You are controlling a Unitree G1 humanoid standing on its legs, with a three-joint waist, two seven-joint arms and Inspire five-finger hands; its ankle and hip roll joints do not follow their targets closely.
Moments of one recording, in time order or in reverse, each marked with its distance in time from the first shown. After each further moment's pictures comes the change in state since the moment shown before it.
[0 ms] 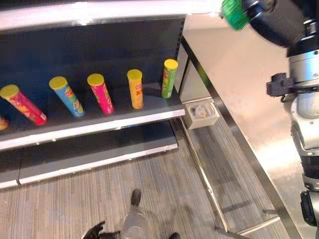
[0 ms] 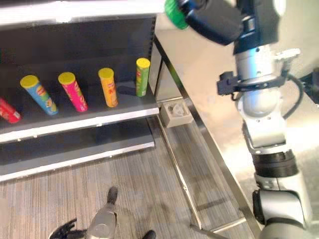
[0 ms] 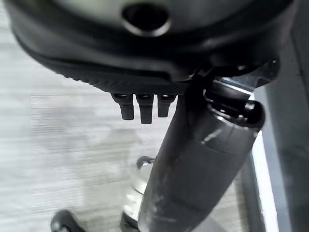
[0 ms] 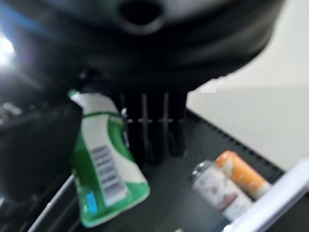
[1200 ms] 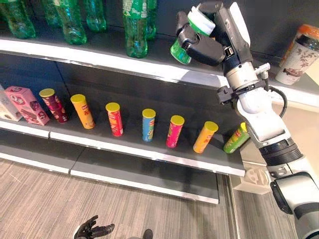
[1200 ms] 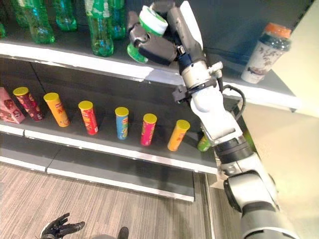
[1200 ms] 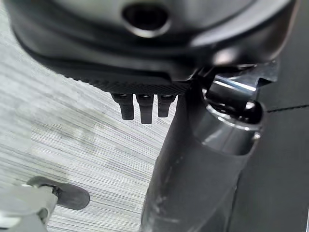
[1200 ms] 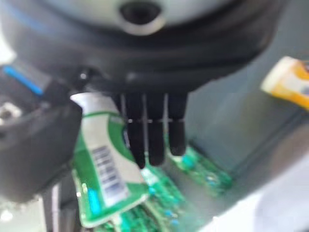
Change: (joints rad) left arm -0.040 0.071 -0.010 -0.053 -0.093 -0.009 -0.013; right arm -0.171 0.206 0.229 0.386 -0.044 0.139 0.050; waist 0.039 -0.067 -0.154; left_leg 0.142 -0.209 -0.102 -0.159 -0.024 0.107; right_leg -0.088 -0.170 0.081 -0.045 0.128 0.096
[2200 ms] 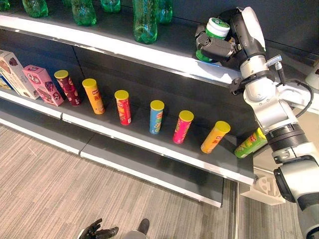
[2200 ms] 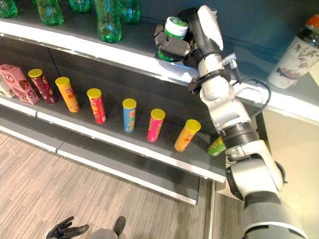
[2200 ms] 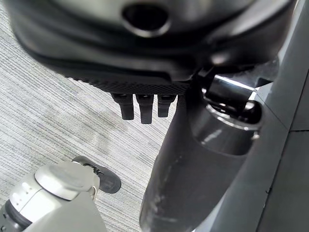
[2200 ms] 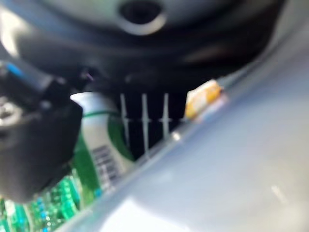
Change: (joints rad) left arm 0.004 -0.028 -0.010 0.012 -0.001 0.012 -0.001; right arm -0.130 -0.031 0.009 0.234 -0.292 0.072 -0.068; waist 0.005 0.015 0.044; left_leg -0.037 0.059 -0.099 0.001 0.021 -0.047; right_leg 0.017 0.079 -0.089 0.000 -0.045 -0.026
